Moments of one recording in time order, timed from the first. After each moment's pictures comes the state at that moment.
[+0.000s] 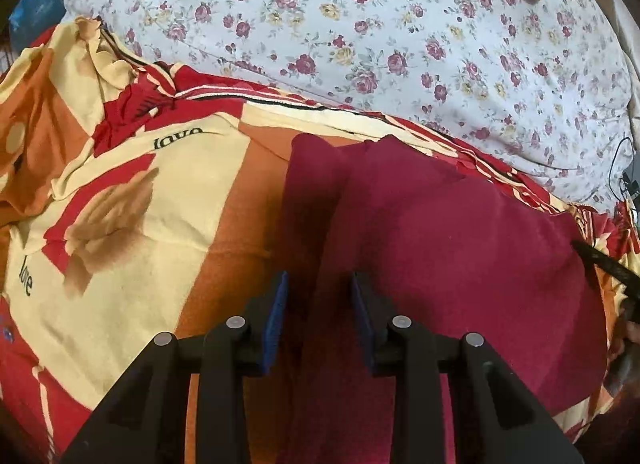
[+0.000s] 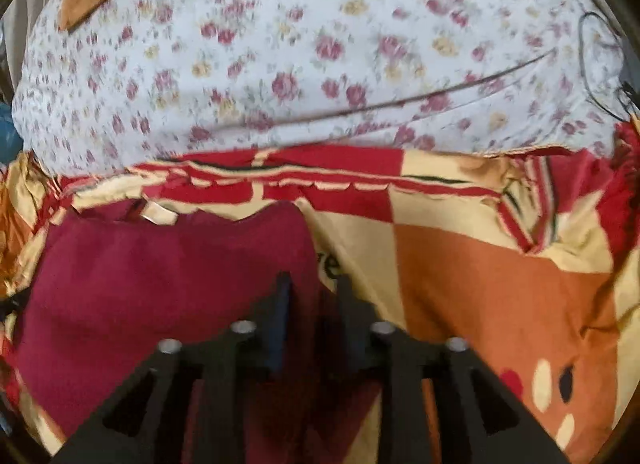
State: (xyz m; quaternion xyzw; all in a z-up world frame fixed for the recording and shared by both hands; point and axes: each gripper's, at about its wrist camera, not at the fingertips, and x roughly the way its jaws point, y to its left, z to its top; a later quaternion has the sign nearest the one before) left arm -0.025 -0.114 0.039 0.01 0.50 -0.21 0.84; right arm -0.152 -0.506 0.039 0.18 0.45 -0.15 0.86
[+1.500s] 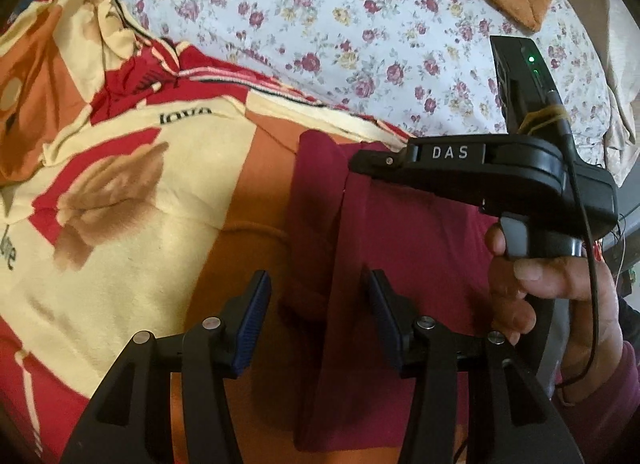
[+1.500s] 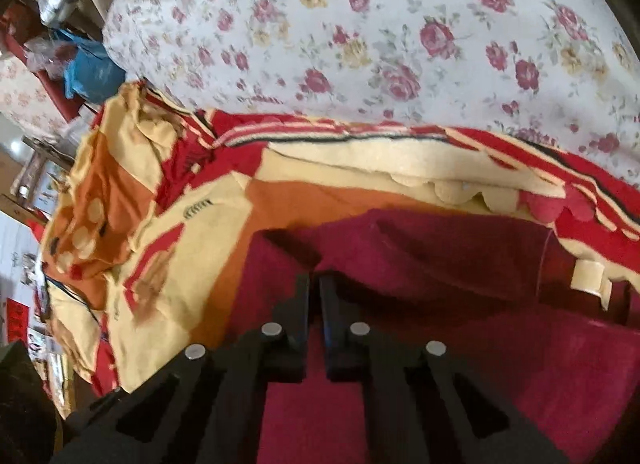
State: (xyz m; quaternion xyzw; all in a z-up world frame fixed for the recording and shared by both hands) left arm -0.025 -0.077 0.048 -0.06 0.51 -0.25 0.82; right arm 0.050 -0.265 0.027 0.22 0.51 0.10 0.83
